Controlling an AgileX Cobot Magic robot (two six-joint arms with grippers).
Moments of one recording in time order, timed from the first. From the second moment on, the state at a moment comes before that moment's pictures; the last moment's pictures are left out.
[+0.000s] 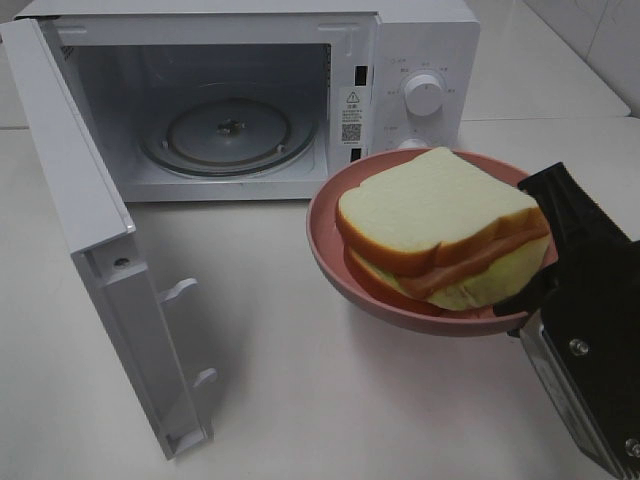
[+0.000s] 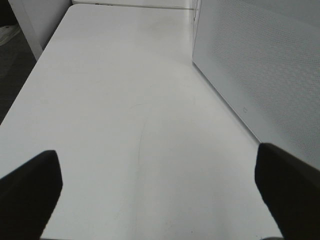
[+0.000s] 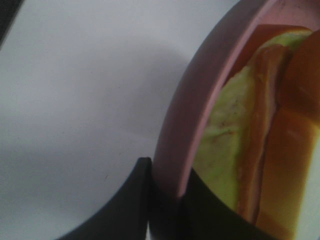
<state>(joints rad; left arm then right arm) 0.07 0.00 -0.52 -0.02 1.08 -0.01 0.66 1.03 -0.49 -0.15 0.40 -1.35</state>
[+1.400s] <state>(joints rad) 0.07 0.00 -0.52 -0.02 1.08 -0.01 0.66 1.07 -0.49 -0.70 0.72 -0.21</state>
